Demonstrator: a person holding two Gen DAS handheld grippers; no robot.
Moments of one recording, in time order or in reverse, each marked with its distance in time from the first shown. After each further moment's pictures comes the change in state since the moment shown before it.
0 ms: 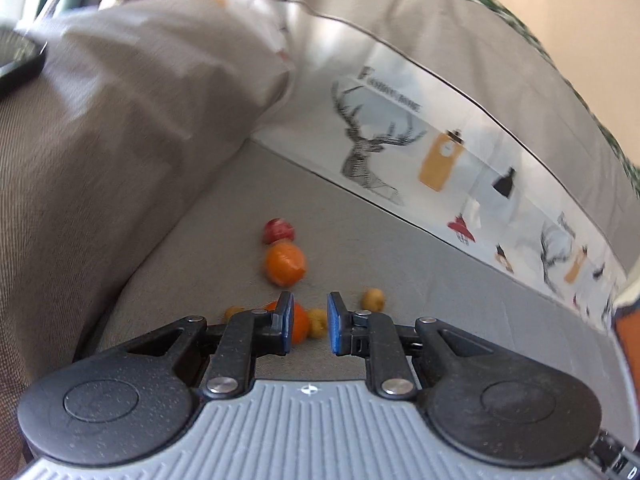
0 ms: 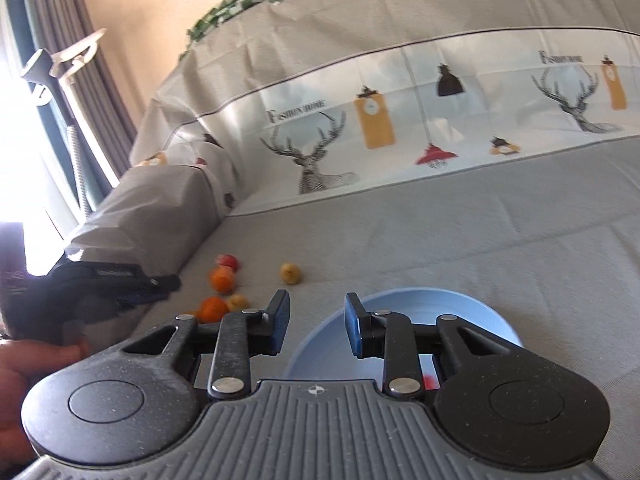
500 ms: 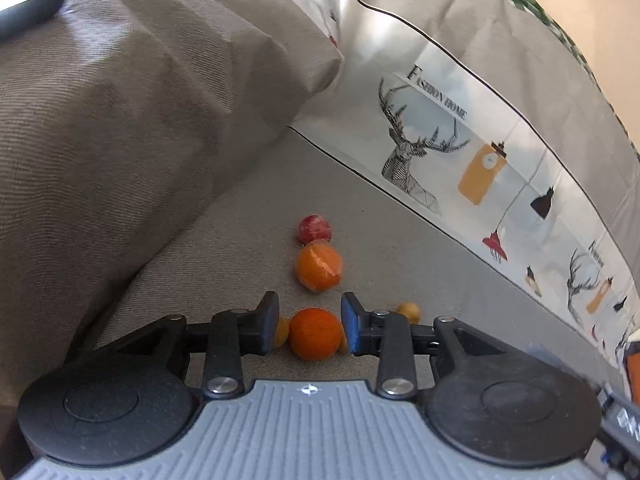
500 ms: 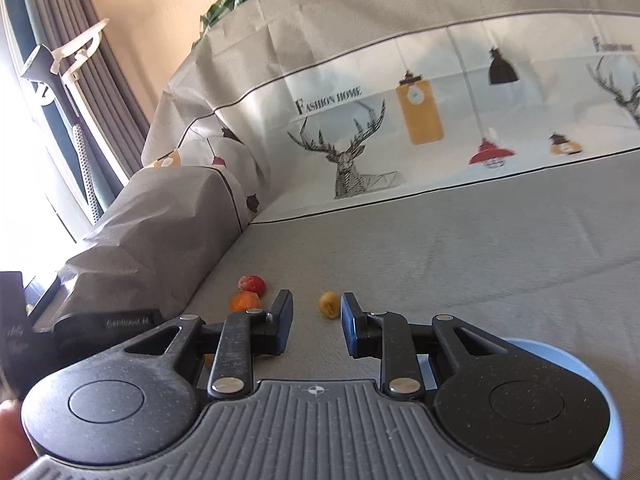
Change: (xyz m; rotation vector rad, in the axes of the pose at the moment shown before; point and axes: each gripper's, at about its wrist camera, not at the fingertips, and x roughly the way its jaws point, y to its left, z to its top) left arm 0.025 0.009 0.003 -0.063 0.013 0.076; right arm 0.090 0.016 0.031 0.017 0.042 0.078
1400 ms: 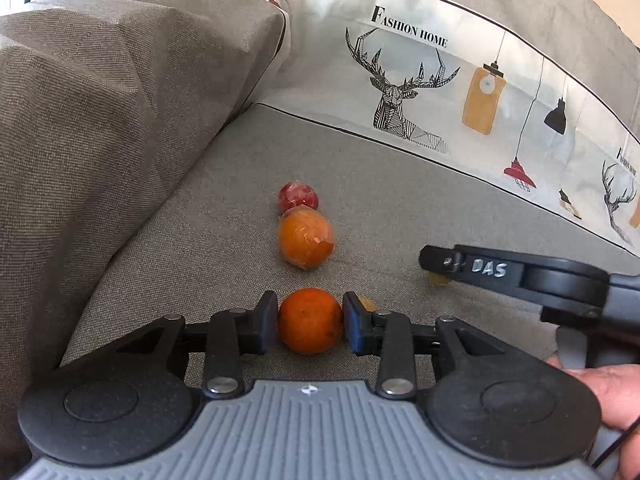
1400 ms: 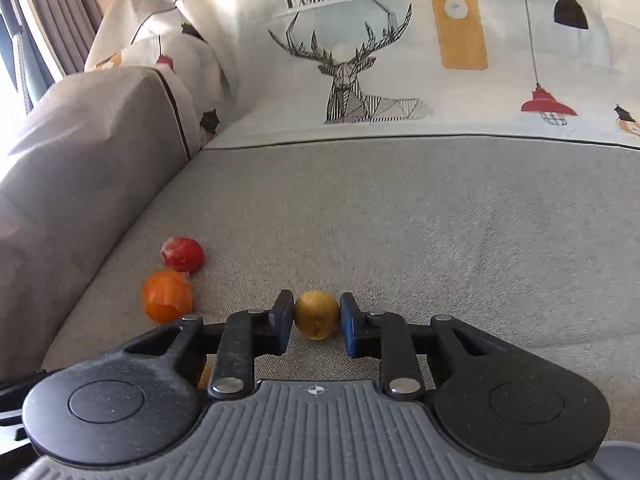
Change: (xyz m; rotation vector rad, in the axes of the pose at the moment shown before) left arm 0.036 -0.037 -0.014 0.234 0.037 0.112; right arm 0.145 0.007 0.007 -0.097 0.215 -0.102
